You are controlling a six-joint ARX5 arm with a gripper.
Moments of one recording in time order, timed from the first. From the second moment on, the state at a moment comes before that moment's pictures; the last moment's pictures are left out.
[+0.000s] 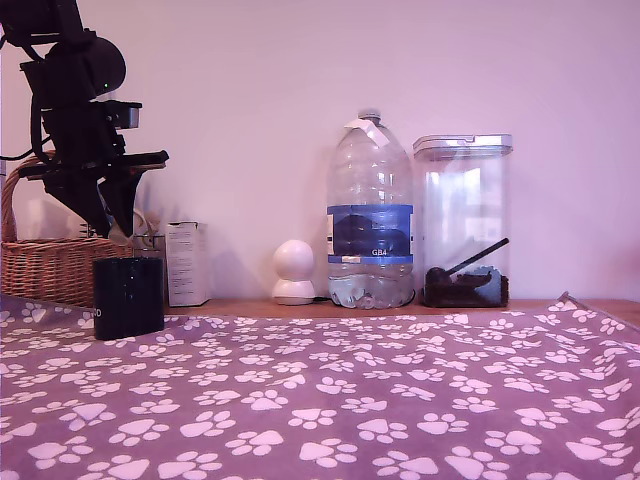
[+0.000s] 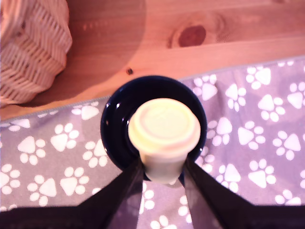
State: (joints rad) arm -0.11 2.07 1.89 -0.87 0.06 0.00
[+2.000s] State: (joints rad) arm -0.12 1.26 0.80 -0.02 0.10 0.02
